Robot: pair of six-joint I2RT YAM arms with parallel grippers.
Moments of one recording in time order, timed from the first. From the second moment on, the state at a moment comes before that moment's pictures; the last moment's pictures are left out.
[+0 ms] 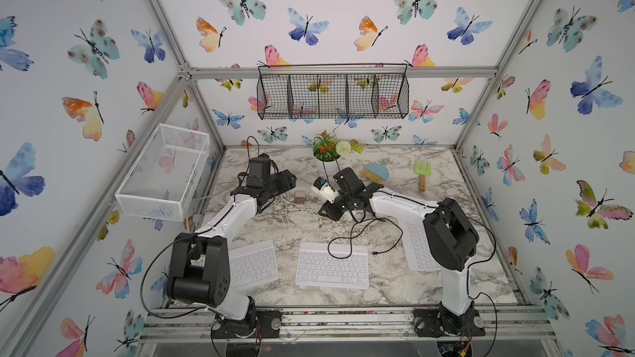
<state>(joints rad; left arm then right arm) -0.16 1.48 1.01 -0.22 0.21 -0.58 0.80 1.99 1.45 -0.36 -0.39 -0.17</state>
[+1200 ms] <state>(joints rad) -0.09 1.08 0.49 -0.71 -0.06 -0.92 1.06 2.32 1.75 -0.33 -0.52 -0.80</state>
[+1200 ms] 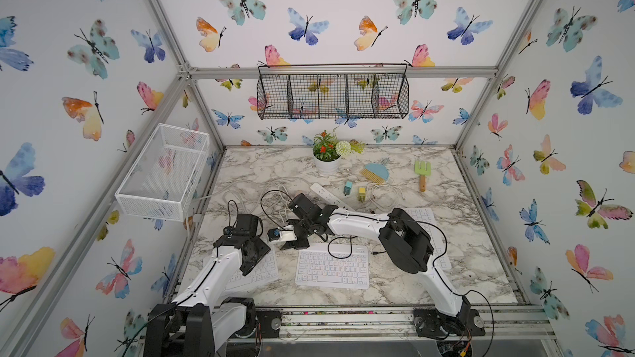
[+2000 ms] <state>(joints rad) -0.08 1.06 0.47 -0.67 -0.05 -0.96 1.06 2.51 1.99 -0.39 -0.47 -0.78</state>
